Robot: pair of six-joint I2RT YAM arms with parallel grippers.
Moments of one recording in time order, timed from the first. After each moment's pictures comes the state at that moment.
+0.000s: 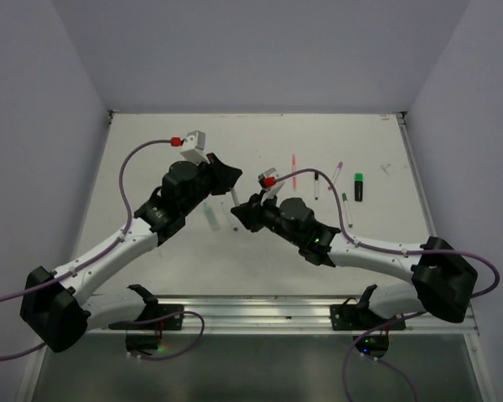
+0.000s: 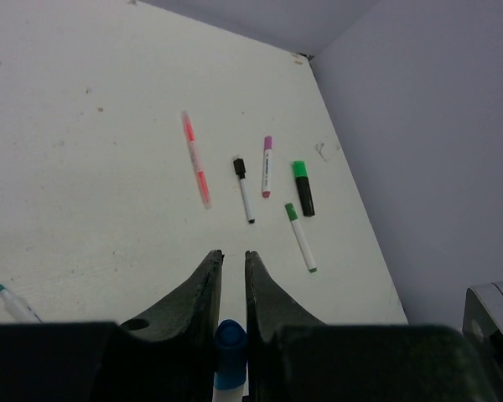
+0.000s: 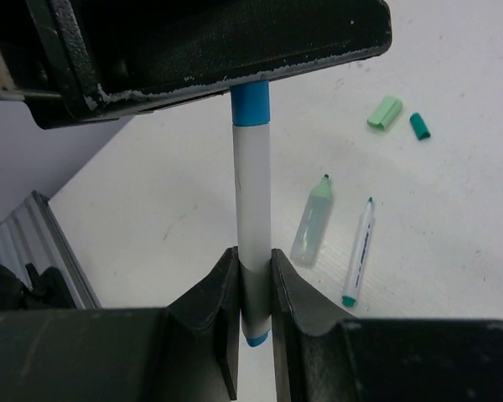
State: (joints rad) left arm -0.63 1.14 0.83 0.09 -0.09 -0.72; right arm 0.99 1.35 0.72 0.43 0.09 0.41
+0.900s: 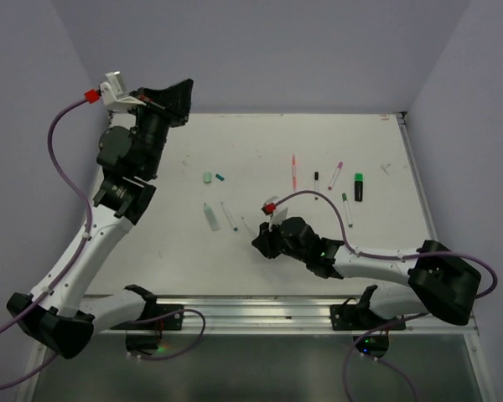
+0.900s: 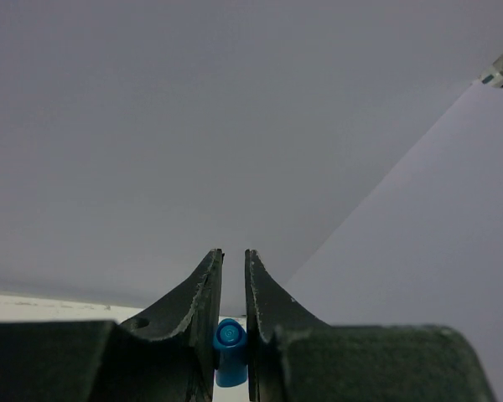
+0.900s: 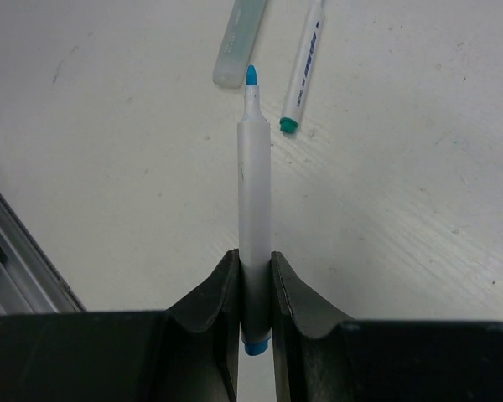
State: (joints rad) left arm -0.44 1.11 1.25 0.28 -0.20 -0.65; right arm 1.00 1.33 0.52 0.31 0.09 0.40
